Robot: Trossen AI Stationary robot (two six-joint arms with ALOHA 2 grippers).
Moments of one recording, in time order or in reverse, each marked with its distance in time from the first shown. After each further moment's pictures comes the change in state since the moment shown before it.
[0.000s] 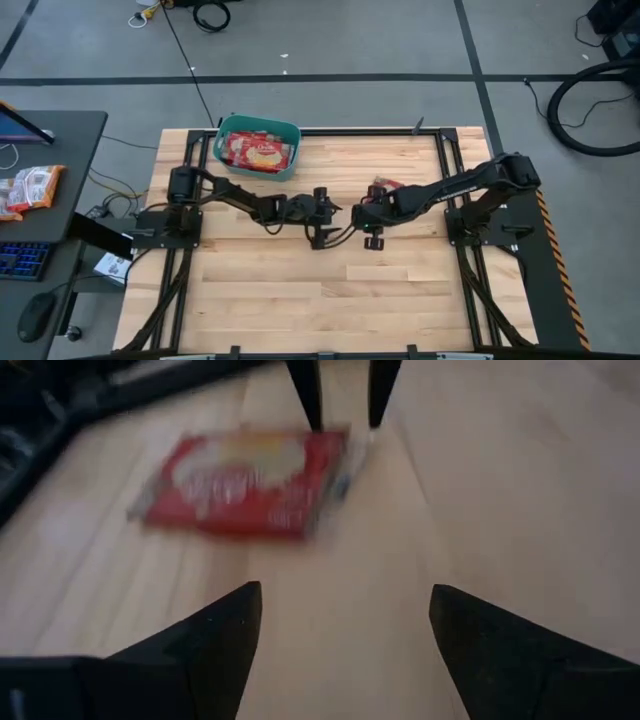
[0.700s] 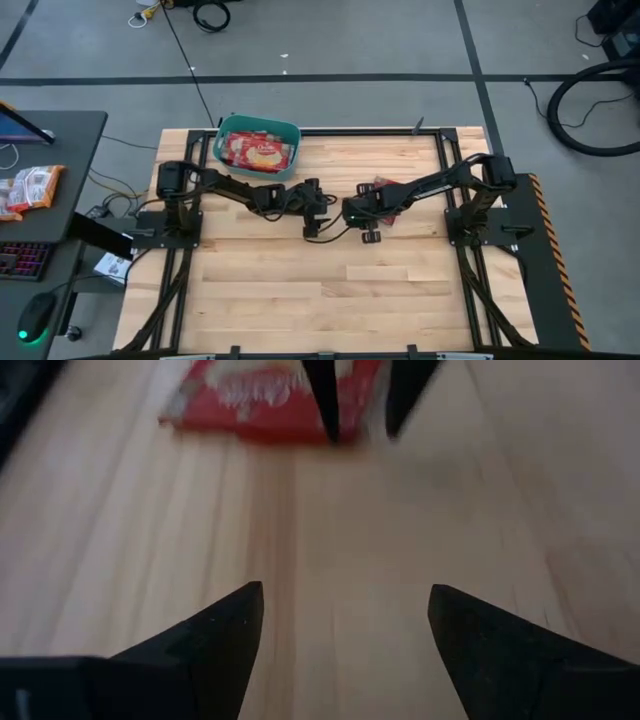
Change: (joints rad) left arm 0.075 -0.092 0.000 -0.269 0.007 -0.002; right arm -0.107 0.167 -0.031 0.130 -0.019 -0.288
